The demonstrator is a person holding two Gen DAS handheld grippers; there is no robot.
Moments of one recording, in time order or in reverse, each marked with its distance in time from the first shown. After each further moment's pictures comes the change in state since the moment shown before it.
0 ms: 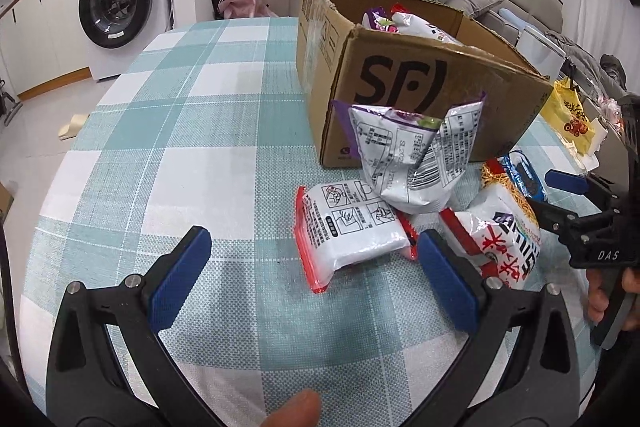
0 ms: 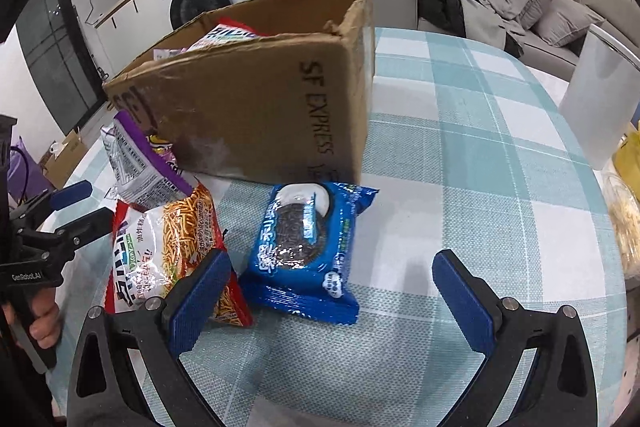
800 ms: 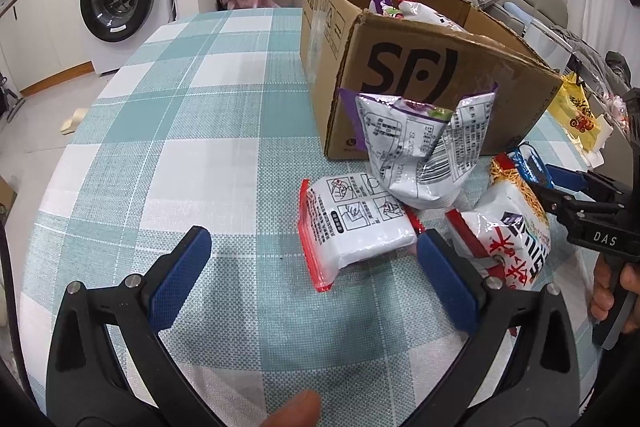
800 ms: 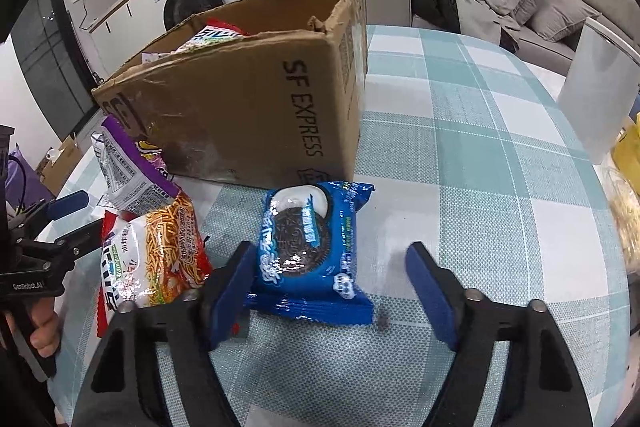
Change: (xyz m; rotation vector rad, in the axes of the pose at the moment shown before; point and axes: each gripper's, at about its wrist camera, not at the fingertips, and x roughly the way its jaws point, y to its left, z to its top) left arm 0.010 0.002 -0.002 0.001 0.028 0.018; right arm 0.003 -0.004 0.000 0.027 -0.002 -0.002
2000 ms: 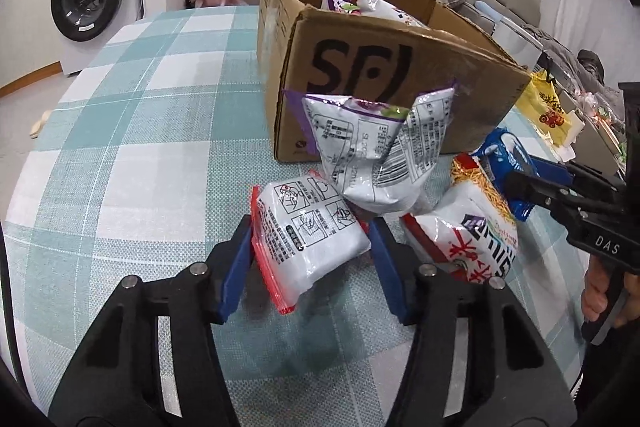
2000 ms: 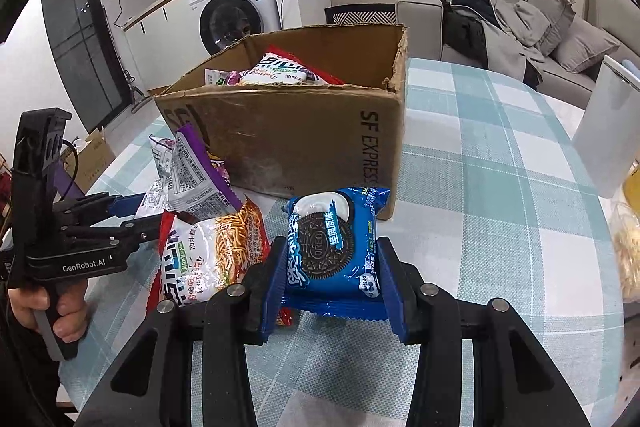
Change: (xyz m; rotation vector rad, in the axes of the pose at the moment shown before) left arm 0.004 -0.012 0.002 0.024 0.010 -0.131; right arm -0.038 0.026 -0.003 -0.080 -0.078 0.074
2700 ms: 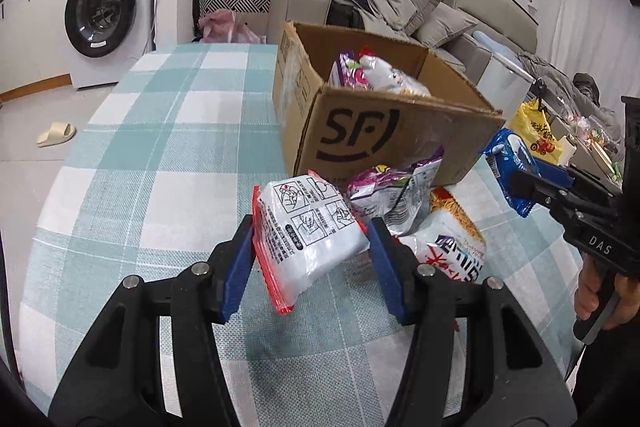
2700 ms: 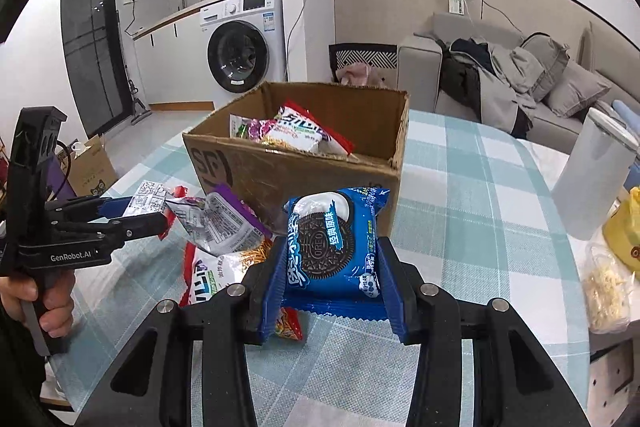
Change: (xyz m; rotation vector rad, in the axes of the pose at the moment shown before) left arm -0.059 0.005 0.001 -0.028 -0.127 -0.006; right arm -0.039 0.014 0.011 -0.077 -0.143 -0.046
